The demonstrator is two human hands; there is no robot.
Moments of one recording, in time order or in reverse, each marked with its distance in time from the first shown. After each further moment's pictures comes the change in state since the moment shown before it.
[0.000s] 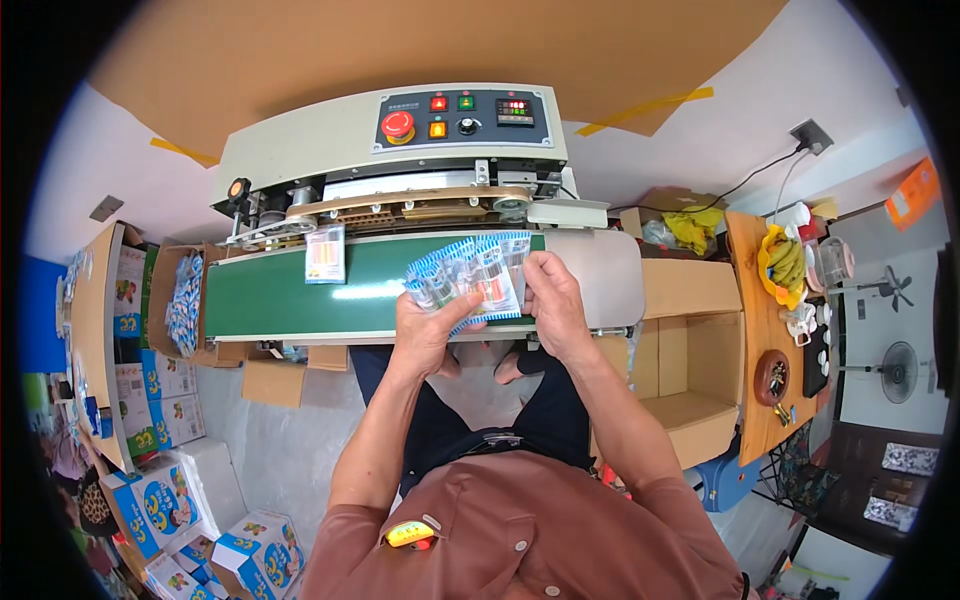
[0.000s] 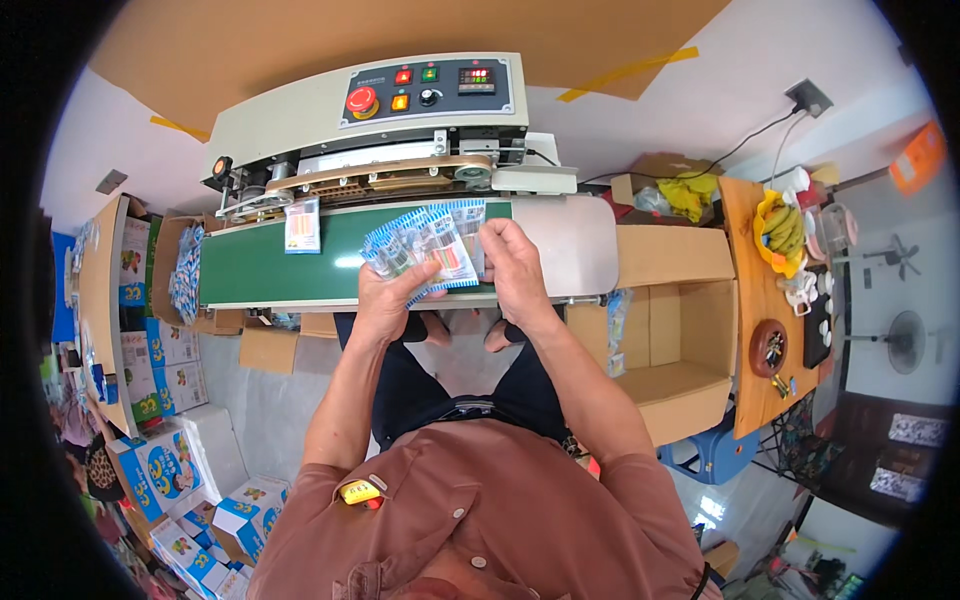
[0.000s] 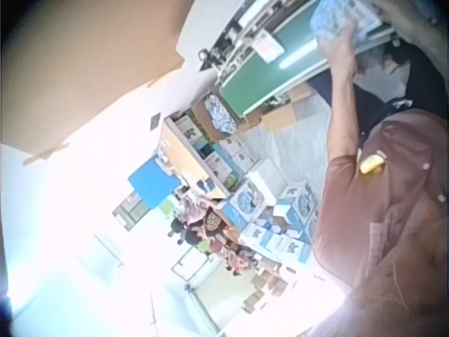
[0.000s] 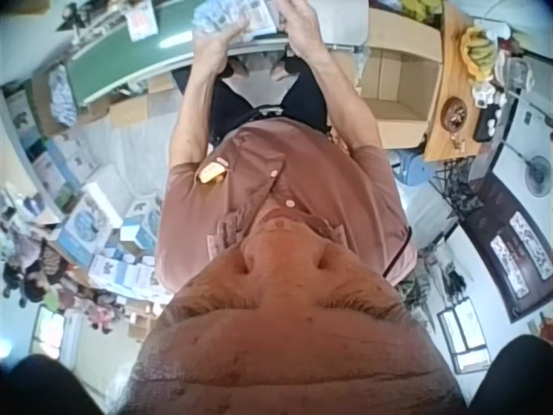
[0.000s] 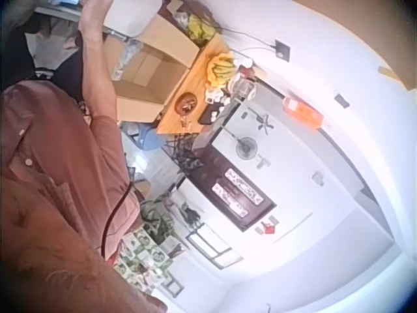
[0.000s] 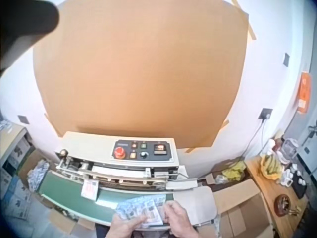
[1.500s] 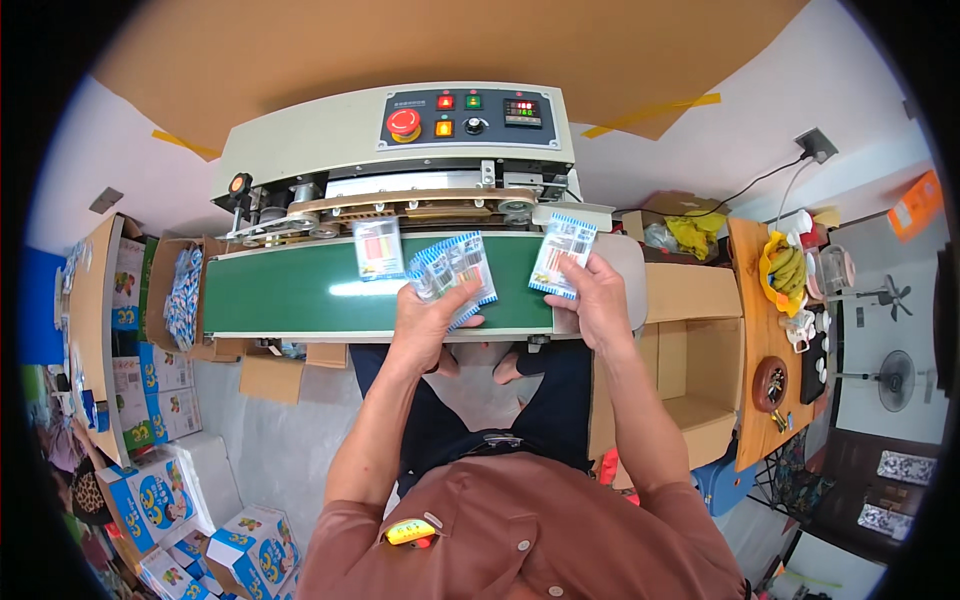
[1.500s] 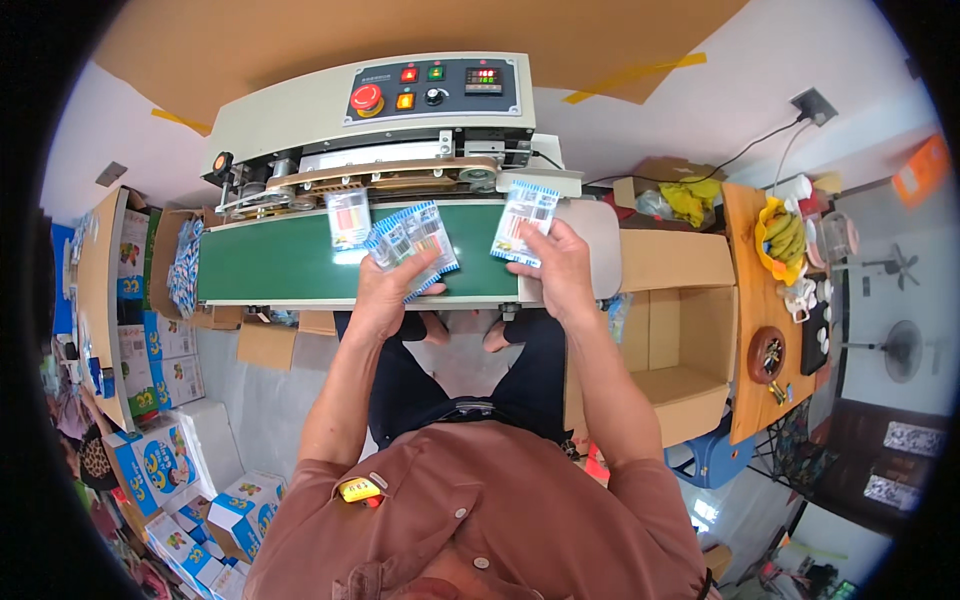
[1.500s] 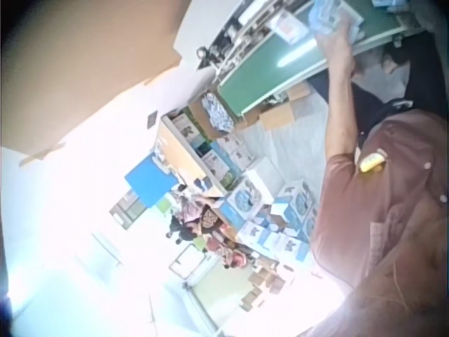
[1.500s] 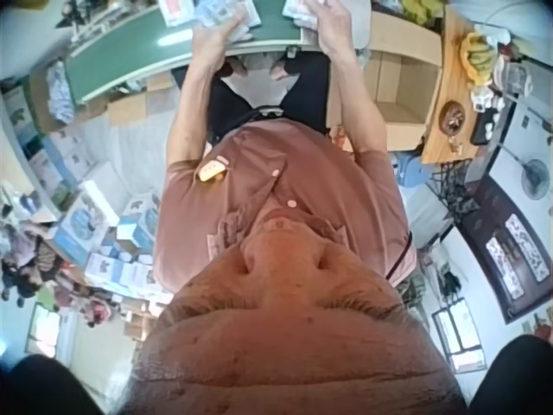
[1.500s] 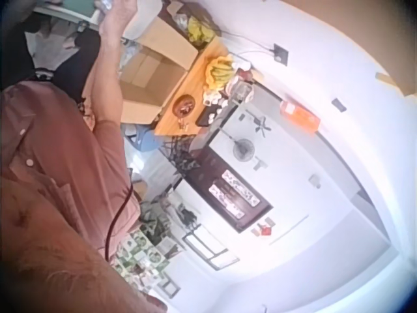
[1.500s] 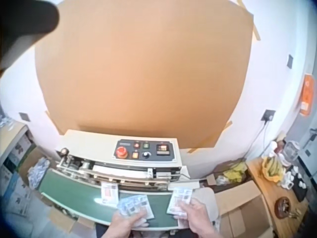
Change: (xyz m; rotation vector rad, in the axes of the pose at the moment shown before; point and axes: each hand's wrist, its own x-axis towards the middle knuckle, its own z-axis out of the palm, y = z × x) left_hand 0.010 0.009 0.002 0.043 0.073 -0.077; right_hand -0.001 -0.044 -0.023 -0.197 0.207 0.103
